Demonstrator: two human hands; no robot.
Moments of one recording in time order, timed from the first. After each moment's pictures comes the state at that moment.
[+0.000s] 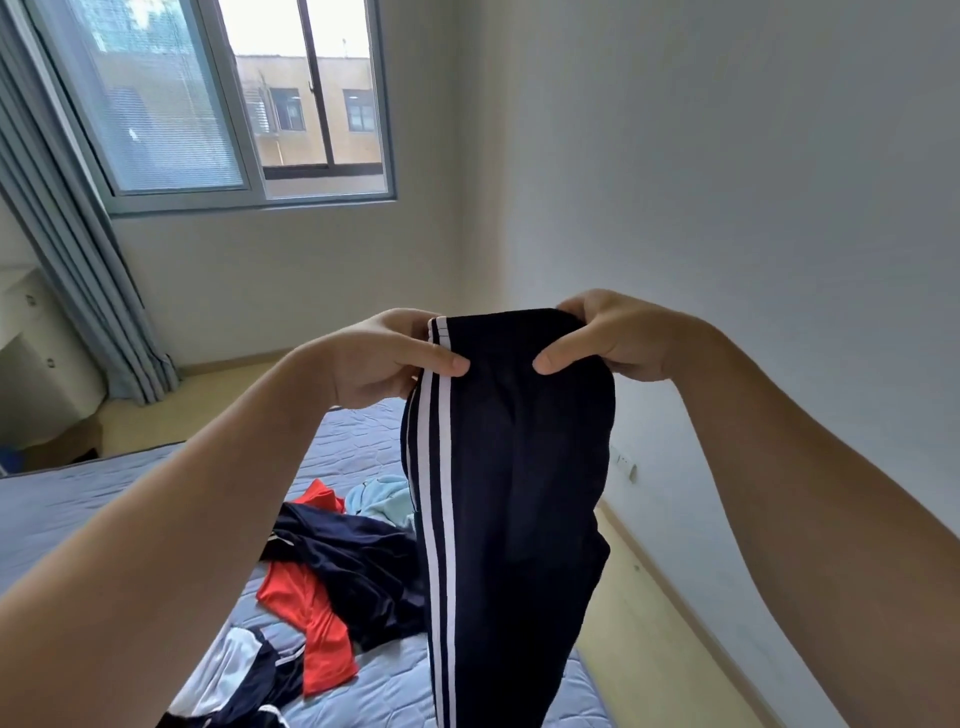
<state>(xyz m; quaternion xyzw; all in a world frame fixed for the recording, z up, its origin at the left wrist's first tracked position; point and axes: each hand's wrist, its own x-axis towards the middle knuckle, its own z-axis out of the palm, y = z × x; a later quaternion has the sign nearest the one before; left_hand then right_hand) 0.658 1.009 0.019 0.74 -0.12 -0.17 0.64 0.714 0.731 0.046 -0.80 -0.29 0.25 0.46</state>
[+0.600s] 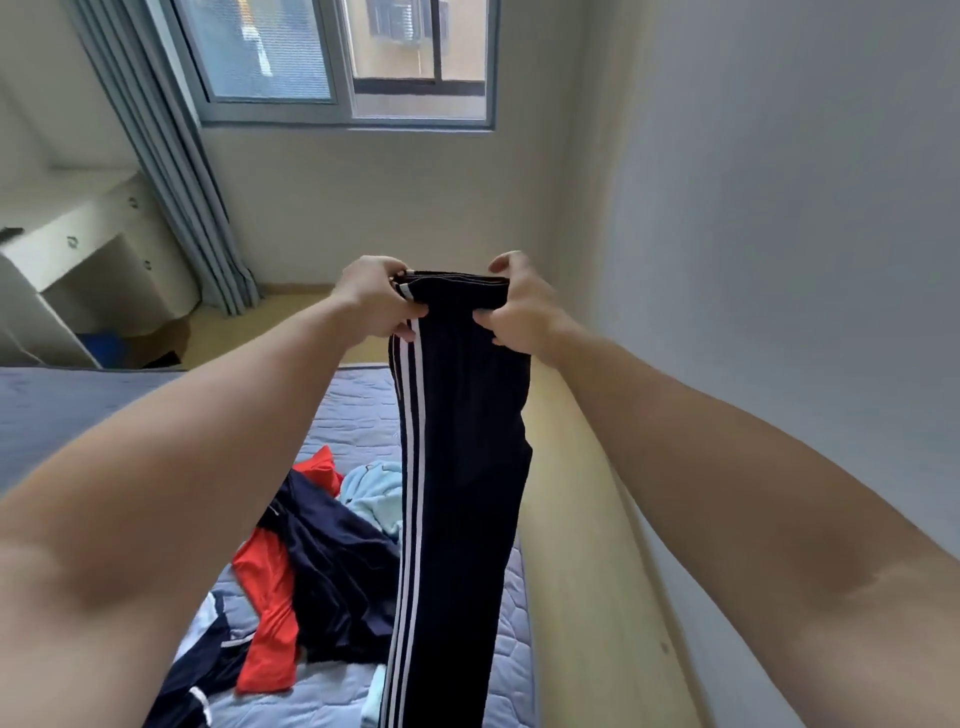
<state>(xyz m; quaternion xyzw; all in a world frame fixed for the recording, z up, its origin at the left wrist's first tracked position) 0.987 1.023 -0.047 0.86 0.23 0.11 0.44 1.074 0.836 -0.059 -0.83 -0.27 0.11 0.47</state>
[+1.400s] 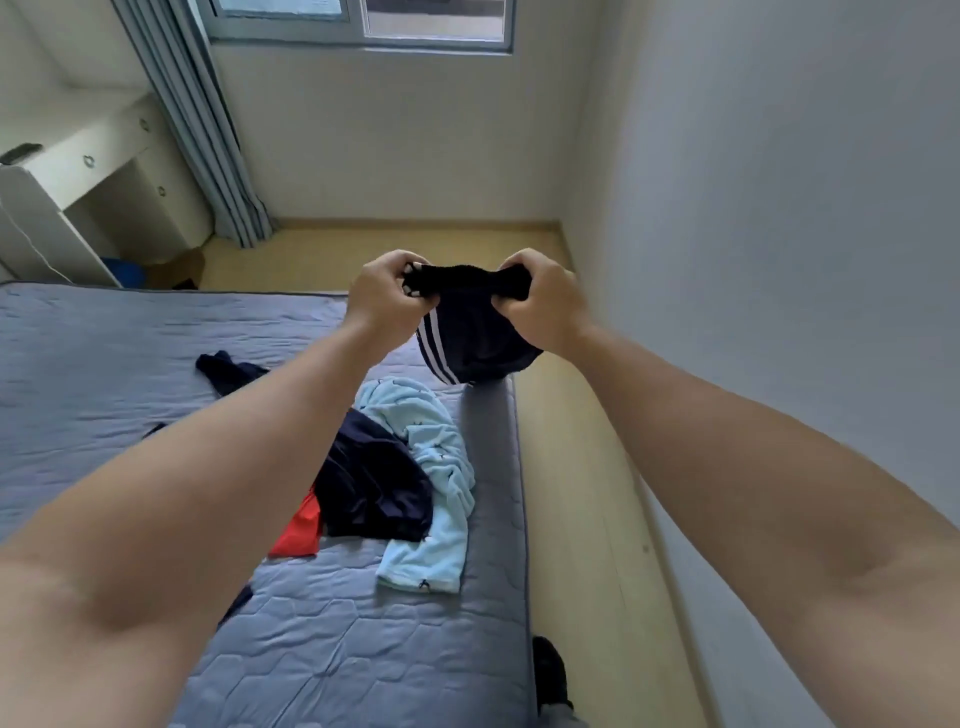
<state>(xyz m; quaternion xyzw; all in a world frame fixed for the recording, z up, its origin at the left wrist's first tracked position) 0.860 0.939 -0.139 0.83 0.21 0.25 0.46 0.968 0.754 -0.131 -0.85 -0.33 0.01 0.41</state>
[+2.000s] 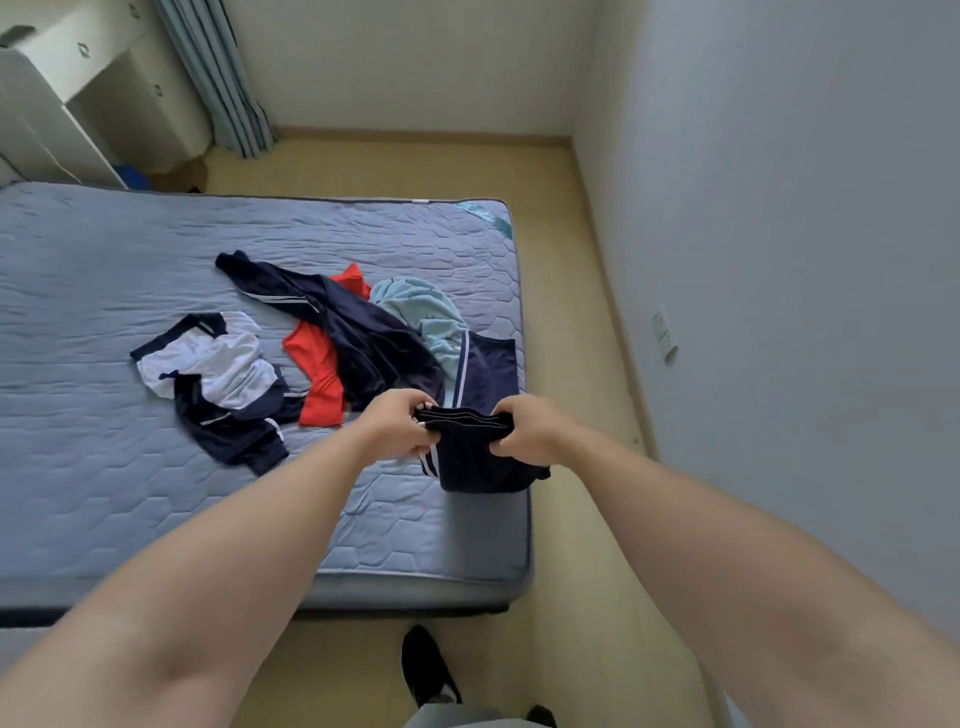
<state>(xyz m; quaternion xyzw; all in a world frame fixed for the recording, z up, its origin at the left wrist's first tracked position) 0.597 0.831 -0.308 0.82 0.26 -0.11 0.50 0.711 0.630 -0.284 -0.87 -0.31 0.33 0.18</state>
